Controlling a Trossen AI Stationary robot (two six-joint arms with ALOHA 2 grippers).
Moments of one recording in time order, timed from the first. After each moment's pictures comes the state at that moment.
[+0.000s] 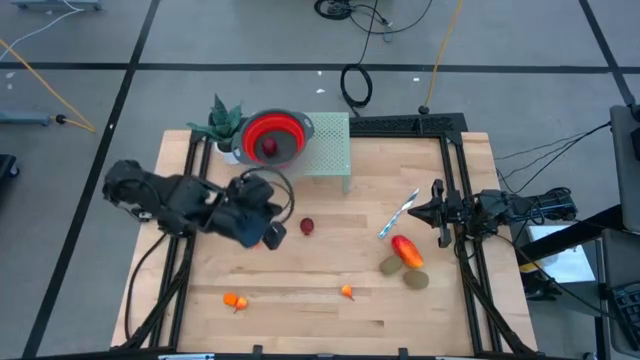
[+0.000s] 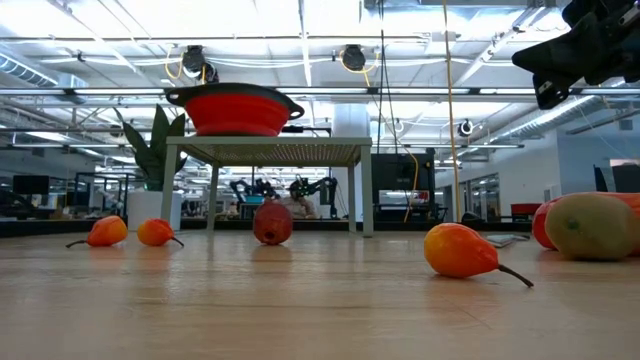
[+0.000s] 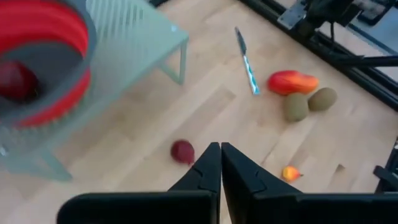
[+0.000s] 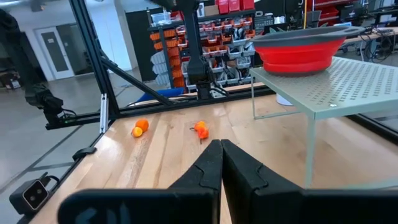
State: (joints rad) left arm -0.39 1.54 1.81 -1.30 -0.58 -1.04; right arm 0.20 0.05 0.19 -0.15 0.21 0.18
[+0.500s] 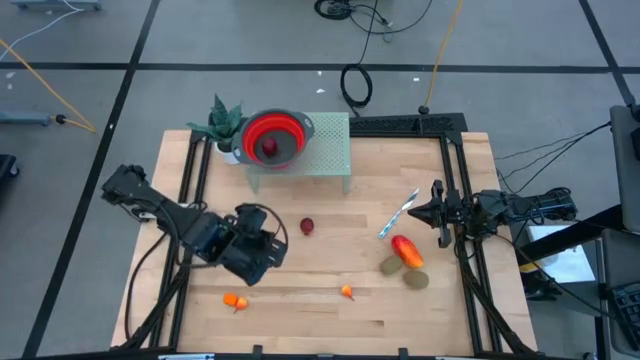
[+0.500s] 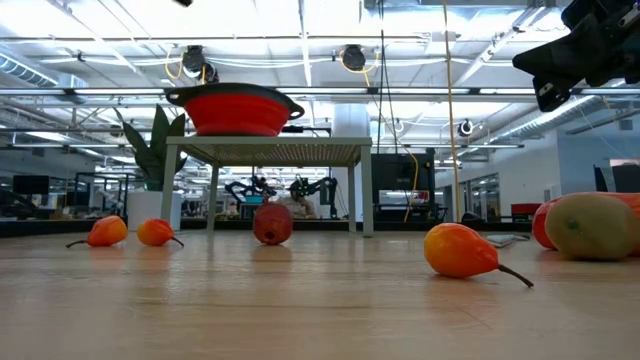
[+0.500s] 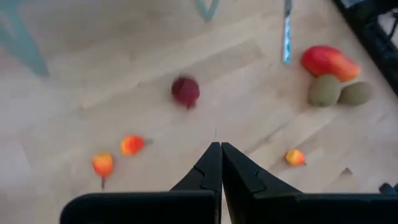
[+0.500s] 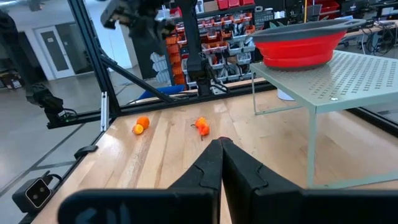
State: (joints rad) left arm -0.53 1.54 1.53 -1.24 -0.54 -1.59; right arm 0.20 0.05 0.19 -0.17 0.20 0.20
